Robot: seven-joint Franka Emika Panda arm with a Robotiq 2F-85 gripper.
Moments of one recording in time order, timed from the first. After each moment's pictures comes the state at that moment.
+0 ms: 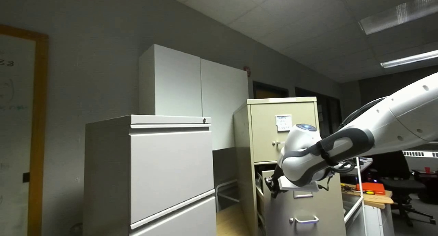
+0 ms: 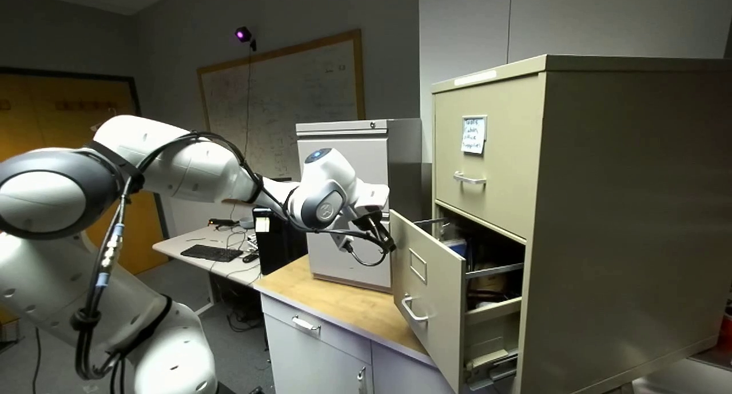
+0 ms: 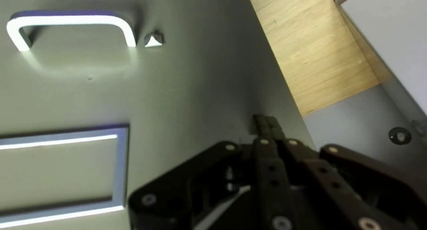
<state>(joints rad) -0.33 -0.50 0.00 -2.56 -0.07 2.69 0.38</state>
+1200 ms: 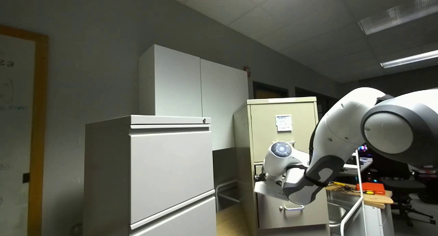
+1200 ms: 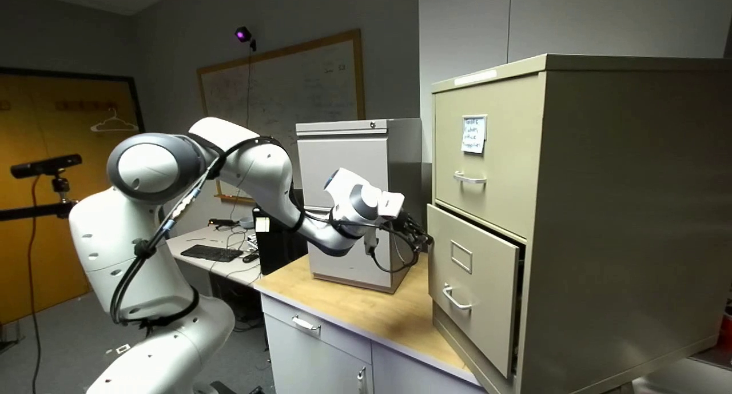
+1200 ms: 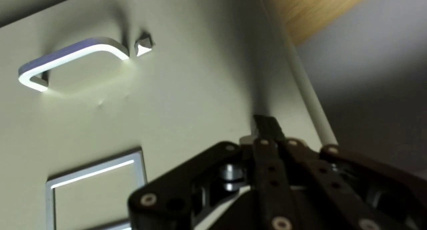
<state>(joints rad) -1.19 -0.23 0.74 -2.33 -0.90 3.00 1.51</state>
